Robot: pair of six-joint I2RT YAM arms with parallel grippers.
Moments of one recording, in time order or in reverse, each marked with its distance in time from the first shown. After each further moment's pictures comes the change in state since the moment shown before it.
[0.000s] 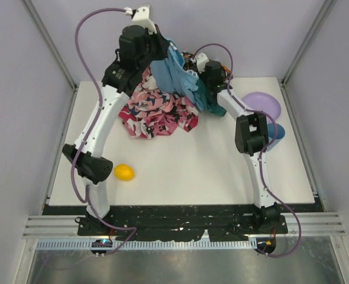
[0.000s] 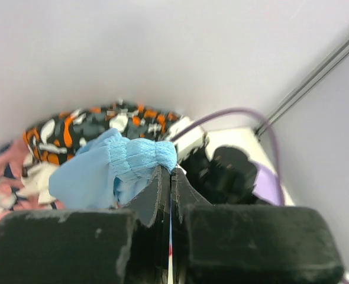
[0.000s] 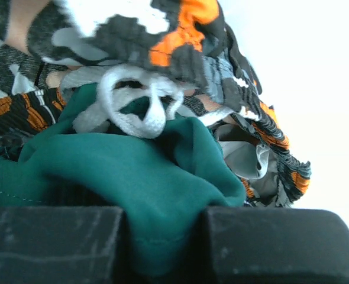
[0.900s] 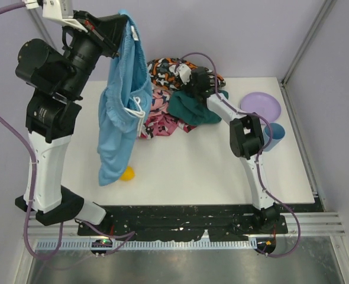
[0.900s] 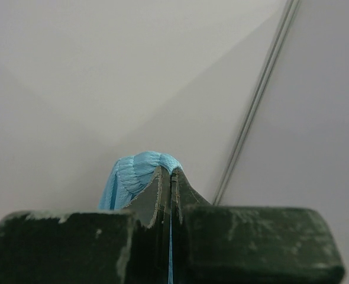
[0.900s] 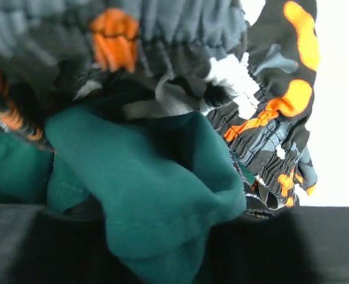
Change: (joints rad) left arm -0.008 -0.466 0.039 0.031 0.080 0.123; right arm 0.123 -0.026 -0.056 -0.076 -0.047 -0.121
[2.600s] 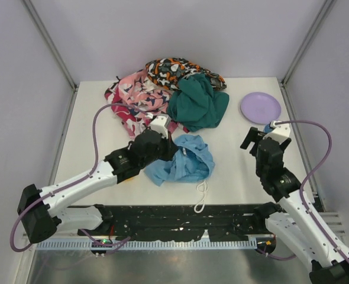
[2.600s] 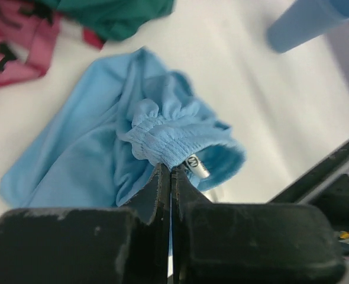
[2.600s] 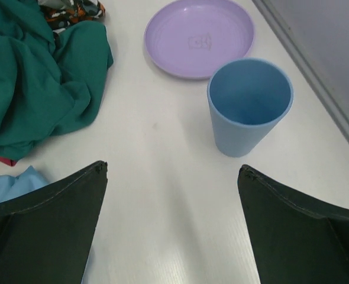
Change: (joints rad) left arm -0.410 -0.320 -1.403 0.244 -0.141 -0.274; right arm -0.043 -1.777 -1.517 -0.139 0.518 0.858
